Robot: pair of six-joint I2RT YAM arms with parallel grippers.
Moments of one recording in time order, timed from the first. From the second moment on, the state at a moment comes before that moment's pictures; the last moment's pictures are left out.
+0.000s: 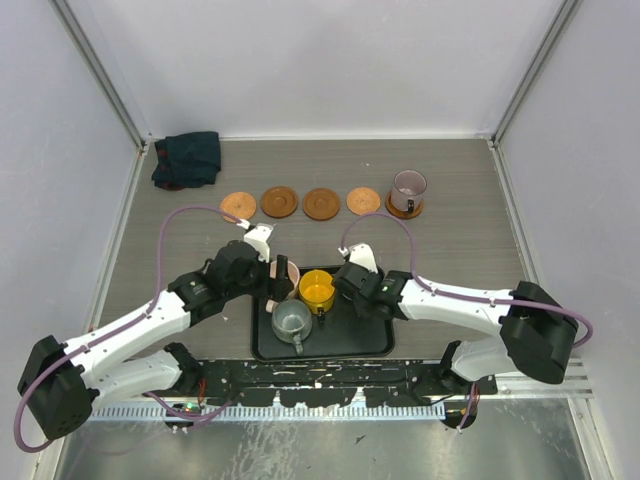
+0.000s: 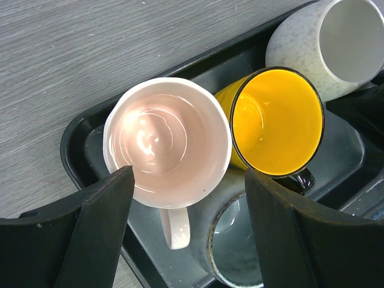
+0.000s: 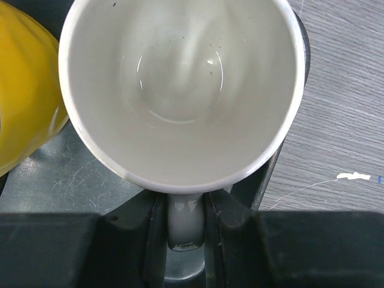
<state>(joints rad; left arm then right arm) -0.76 1.00 0.62 -0.28 -0.03 -0.43 1.01 1.34 0.73 -0.55 0.44 0.60</state>
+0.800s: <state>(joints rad) -0.76 0.98 0.62 -0.28 -0.06 -0.43 0.86 1.19 0.75 -0.47 0.54 0.44</state>
